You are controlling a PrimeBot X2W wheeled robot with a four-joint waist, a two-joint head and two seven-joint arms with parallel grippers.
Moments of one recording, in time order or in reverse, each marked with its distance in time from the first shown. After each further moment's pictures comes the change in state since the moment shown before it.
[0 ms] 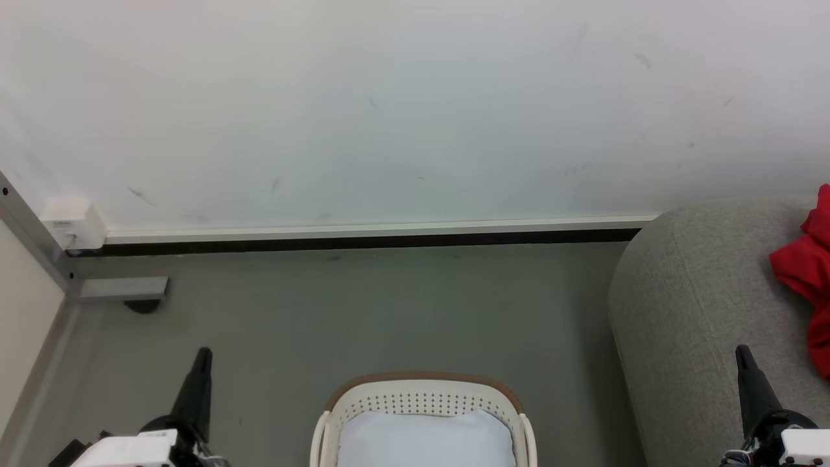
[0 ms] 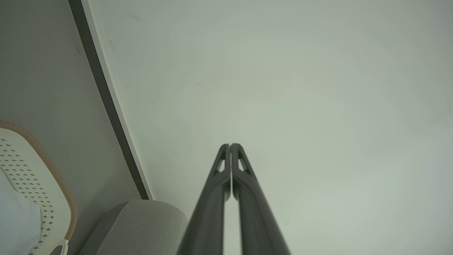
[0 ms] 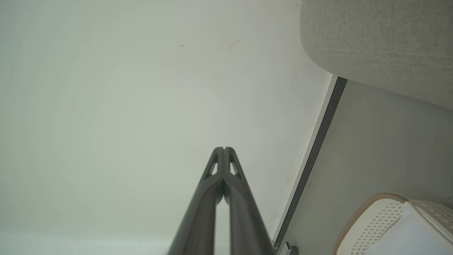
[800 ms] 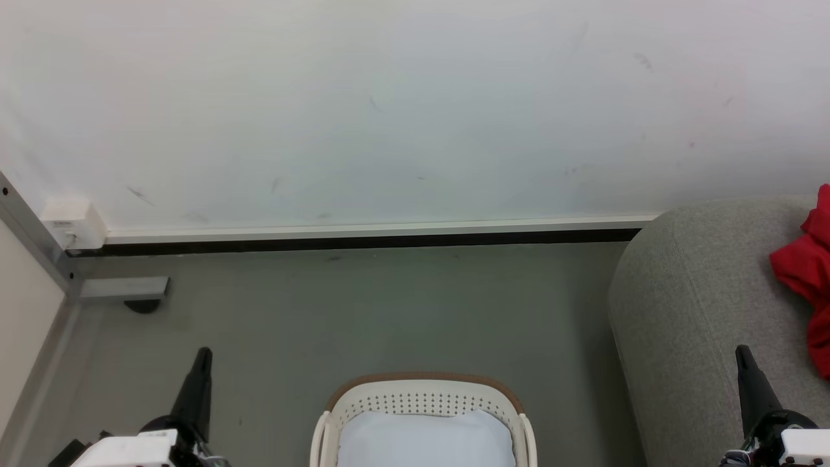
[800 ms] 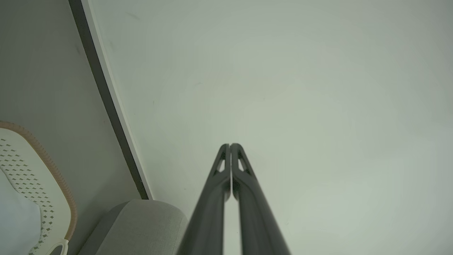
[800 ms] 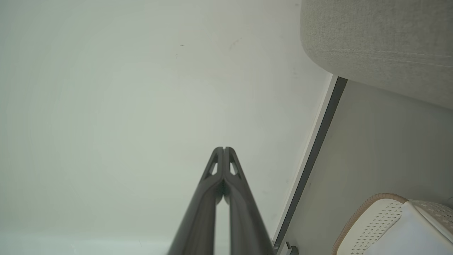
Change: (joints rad) left arm 0.000 0.000 0.000 0.000 0.000 0.000 0.000; right arm 0.000 0.000 0.000 0.000 0.000 0.000 0.000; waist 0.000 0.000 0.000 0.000
